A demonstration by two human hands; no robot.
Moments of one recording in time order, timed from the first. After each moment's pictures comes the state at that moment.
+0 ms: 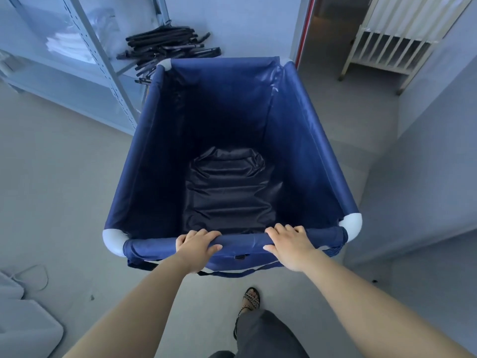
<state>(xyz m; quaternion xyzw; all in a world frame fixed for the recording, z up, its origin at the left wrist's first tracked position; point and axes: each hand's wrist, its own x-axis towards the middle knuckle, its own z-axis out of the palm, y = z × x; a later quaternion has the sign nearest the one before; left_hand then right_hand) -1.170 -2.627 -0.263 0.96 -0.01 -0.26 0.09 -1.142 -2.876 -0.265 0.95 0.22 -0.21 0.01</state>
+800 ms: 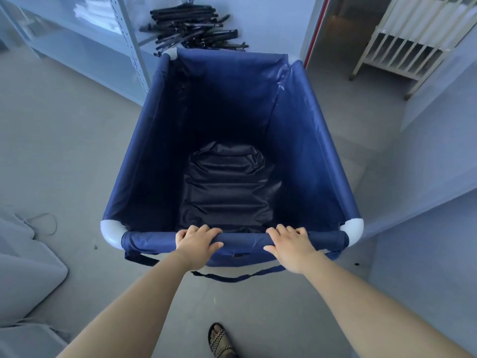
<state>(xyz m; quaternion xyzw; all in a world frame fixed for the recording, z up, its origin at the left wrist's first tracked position) -1.336 -2.670 -0.272 0.97 0.00 -0.24 0.07 -1.292 -2.915 -0.264 0.94 0.25 -0.22 0.06</state>
